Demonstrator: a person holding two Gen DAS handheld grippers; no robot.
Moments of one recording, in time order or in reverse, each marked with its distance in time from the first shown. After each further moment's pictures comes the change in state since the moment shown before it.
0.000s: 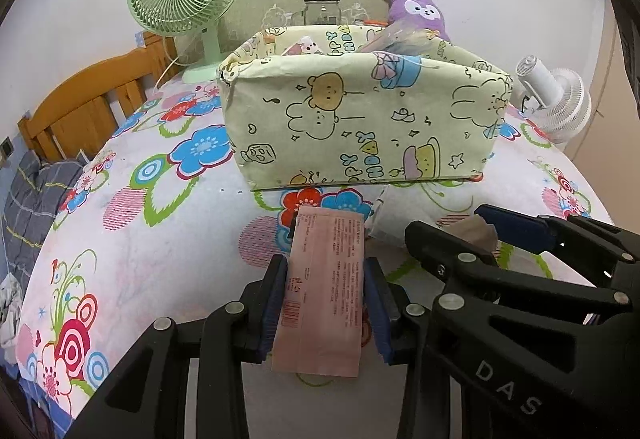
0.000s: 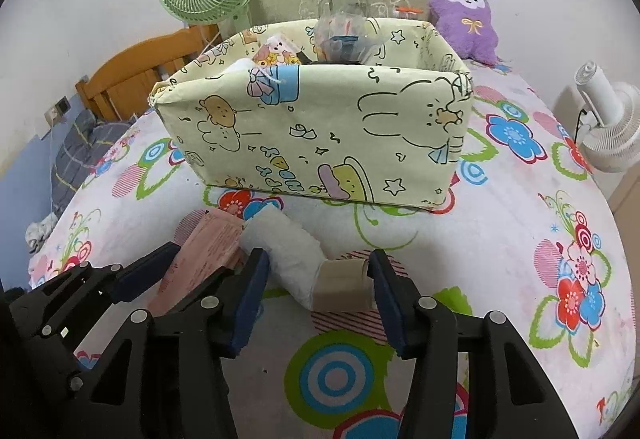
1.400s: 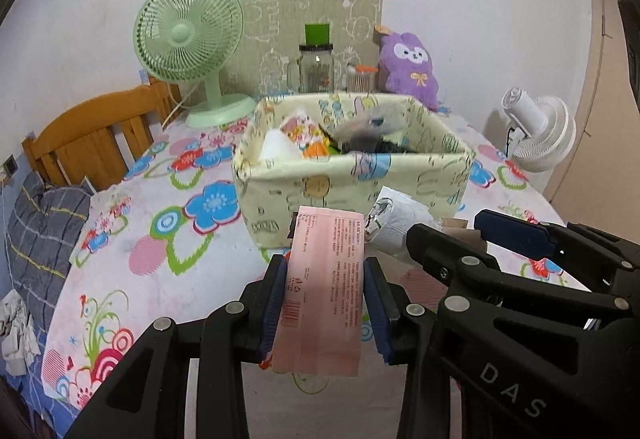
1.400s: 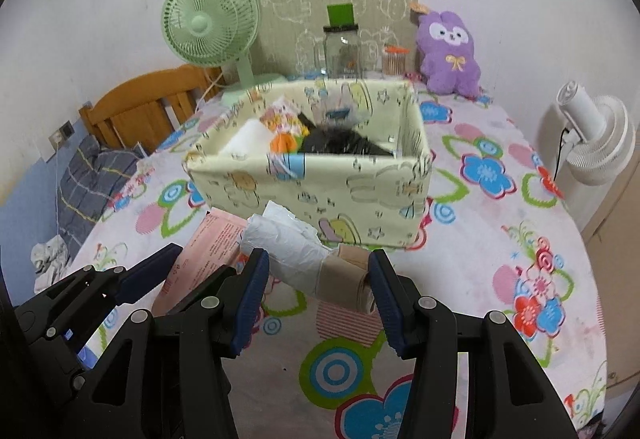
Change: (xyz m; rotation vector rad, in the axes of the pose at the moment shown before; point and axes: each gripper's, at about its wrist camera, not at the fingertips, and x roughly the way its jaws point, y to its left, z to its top) left arm -0.051 -0.002 0.033 0.006 -0.104 -0.016; right arm -0.059 0.005 0.025 0.015 -0.103 -0.015
